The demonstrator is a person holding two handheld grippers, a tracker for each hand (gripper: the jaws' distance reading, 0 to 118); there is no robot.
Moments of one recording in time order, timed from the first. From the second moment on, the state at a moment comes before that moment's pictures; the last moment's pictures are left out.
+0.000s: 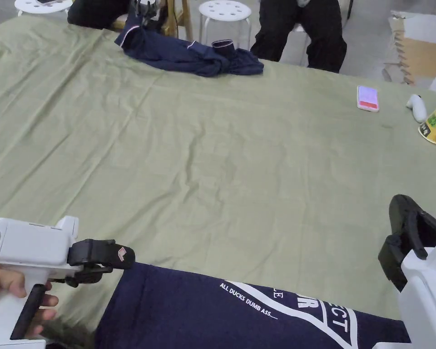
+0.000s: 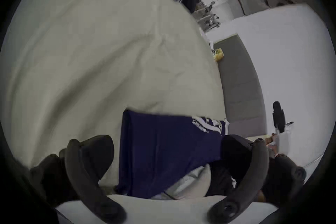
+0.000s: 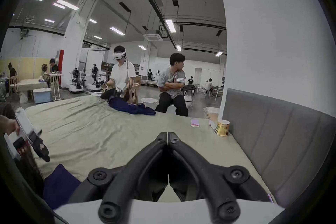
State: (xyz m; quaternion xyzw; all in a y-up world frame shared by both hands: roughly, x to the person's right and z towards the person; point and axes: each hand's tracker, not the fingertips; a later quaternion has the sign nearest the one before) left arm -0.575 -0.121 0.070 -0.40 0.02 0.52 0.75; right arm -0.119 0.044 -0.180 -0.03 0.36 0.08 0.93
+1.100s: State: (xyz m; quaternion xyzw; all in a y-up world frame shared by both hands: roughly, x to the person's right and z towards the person) left arm -0.678 -0.067 0.060 -0.38 0.08 0.44 0.81; right arm -0.127 0.018 -0.198 -0.10 0.37 0.05 0.92
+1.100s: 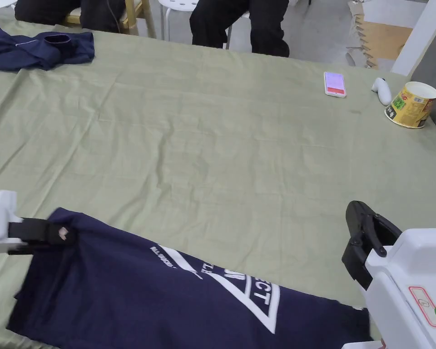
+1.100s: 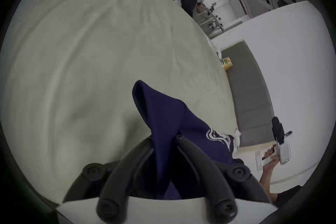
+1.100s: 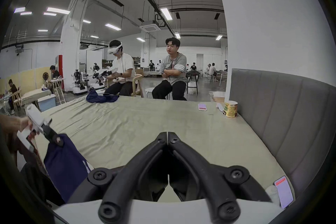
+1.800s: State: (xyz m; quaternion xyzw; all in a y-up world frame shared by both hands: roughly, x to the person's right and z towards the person) left arm -0.497 -0.002 -0.027 -0.37 -0.09 0.44 0.81; right arm -0.121 0.021 -0.195 -0.10 0.37 0.06 0.92
